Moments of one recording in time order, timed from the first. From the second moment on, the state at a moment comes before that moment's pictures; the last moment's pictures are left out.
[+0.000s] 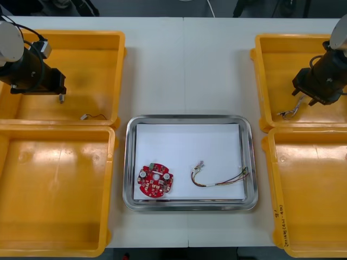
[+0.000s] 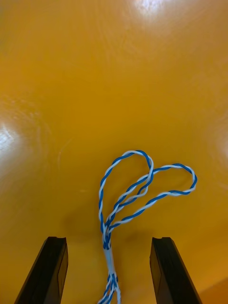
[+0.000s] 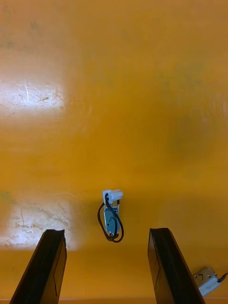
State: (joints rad) right arm -1.07 -0.54 -0.23 -0.59 -0.29 1.37 1.12; left arm -0.78 0.67 -0.05 -1.22 0.62 1.45 -1.48
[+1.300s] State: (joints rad) right arm -1.08 -0.51 -0.23 -0.56 -0.29 1.35 1.07; left arm -0.77 0.67 -0.14 -1.18 0.61 1.35 -1.48
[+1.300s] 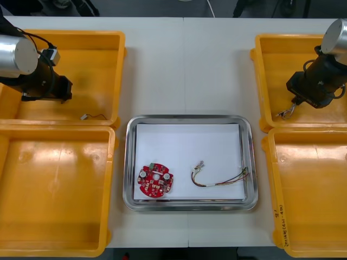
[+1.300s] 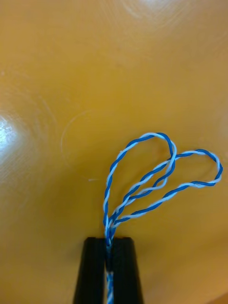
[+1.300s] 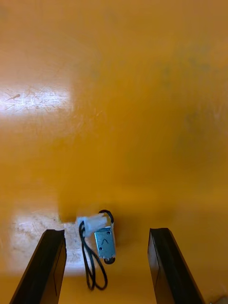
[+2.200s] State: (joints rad) right arm -1.08 -0.53 -0.25 -0.91 -0.27 1.74 1.07; left arm -0.77 0.66 -0.17 -1.15 0.61 1.31 -1.47
